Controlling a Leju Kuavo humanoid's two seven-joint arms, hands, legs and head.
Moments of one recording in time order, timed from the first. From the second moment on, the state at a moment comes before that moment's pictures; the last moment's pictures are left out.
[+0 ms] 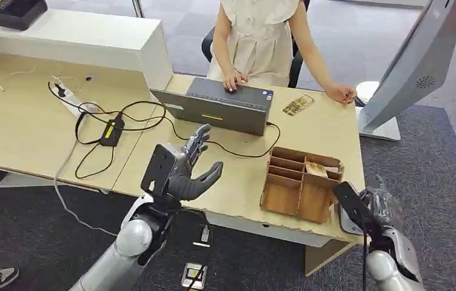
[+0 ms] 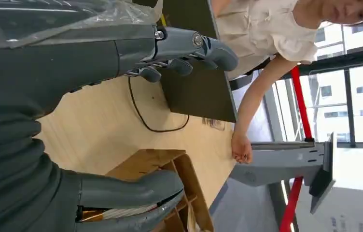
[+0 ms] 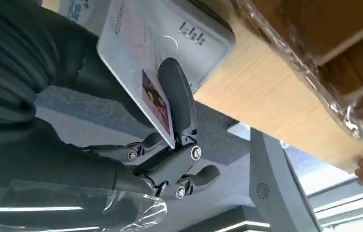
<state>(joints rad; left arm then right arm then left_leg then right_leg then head) -0.23 0.05 -0.71 -1.67 0.17 0.37 0.02 -0.42 -0.24 0.41 -0.92 0.74 -0.28 0.16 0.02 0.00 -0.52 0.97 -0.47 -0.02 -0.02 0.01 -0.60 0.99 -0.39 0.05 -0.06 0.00</state>
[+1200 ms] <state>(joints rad) -0.23 0.04 -0.71 -1.67 0.14 0.34 0.01 -0.43 -0.20 0.44 -0.90 0.72 -0.30 0.14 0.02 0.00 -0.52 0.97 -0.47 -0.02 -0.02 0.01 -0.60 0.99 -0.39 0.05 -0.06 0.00</state>
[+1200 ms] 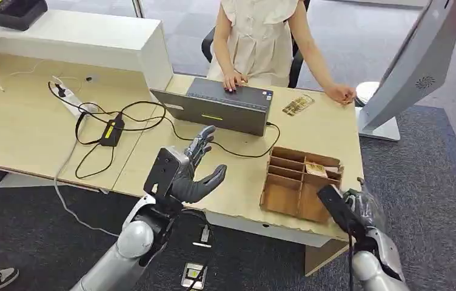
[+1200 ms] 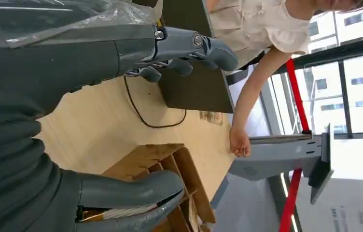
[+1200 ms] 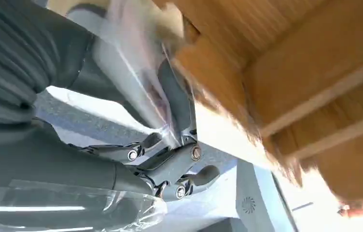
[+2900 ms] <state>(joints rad) -0.36 -0.03 -0.80 -1.56 0.24 0.23 -0.04 -1.06 -0.07 0.46 -0.68 0.64 -0.30 0.08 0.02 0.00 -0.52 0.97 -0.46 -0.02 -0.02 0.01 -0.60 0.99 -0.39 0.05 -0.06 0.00</state>
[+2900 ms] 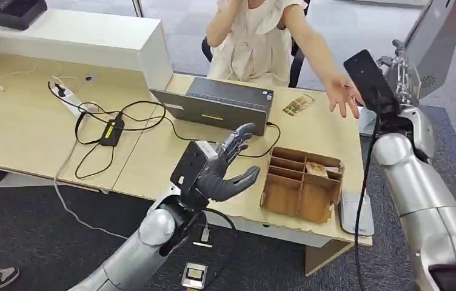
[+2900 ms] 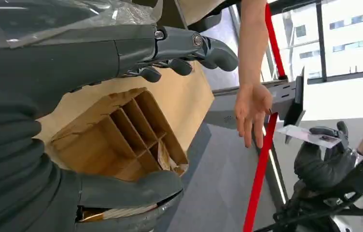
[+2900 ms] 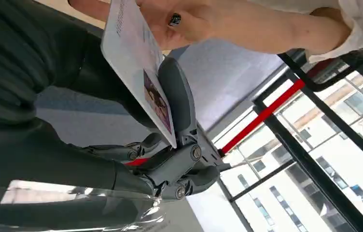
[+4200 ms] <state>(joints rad) -0.36 -0.02 -0.80 -1.52 0.24 0.28 -0.04 -1.13 0.02 0.54 -0.39 0.65 -0.32 0.13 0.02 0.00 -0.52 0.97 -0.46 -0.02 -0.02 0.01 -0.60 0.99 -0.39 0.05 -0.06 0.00</state>
